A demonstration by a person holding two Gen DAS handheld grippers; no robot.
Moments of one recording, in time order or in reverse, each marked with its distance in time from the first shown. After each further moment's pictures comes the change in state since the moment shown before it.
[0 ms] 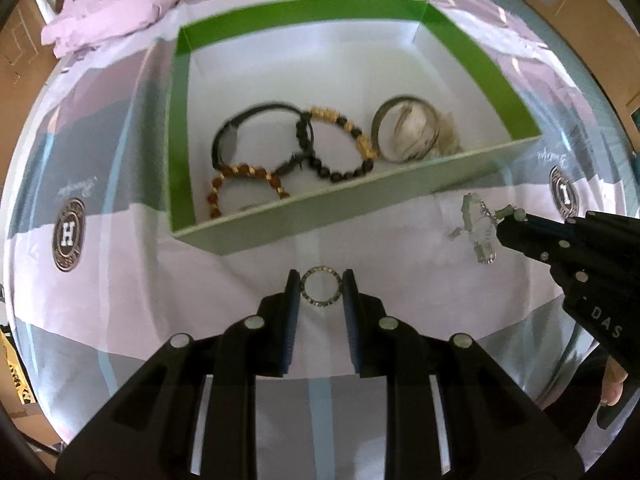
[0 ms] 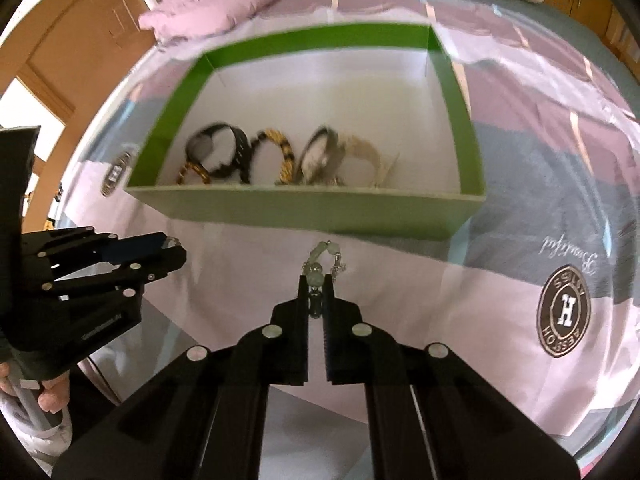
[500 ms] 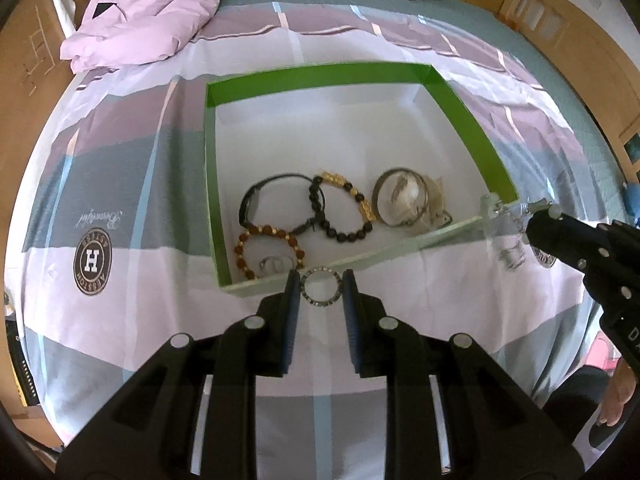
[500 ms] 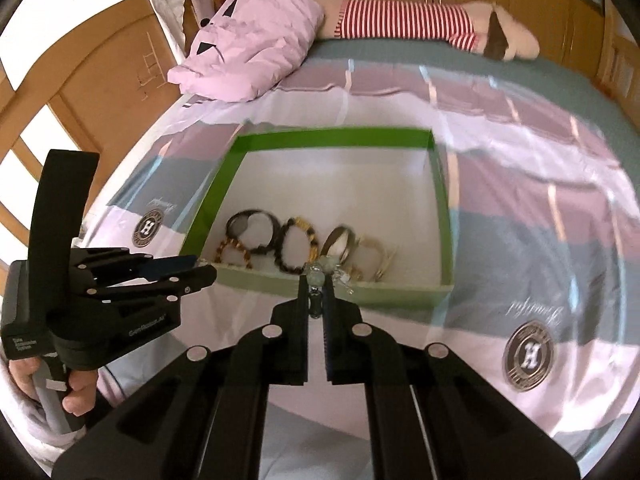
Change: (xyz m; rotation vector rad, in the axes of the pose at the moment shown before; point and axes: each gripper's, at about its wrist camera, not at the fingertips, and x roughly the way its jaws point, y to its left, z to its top) left arm -0.043 0.014 0.028 -0.045 -0.098 -0.020; right arm -0.060 0.029 0.032 -0.051 -0.199 -0.015
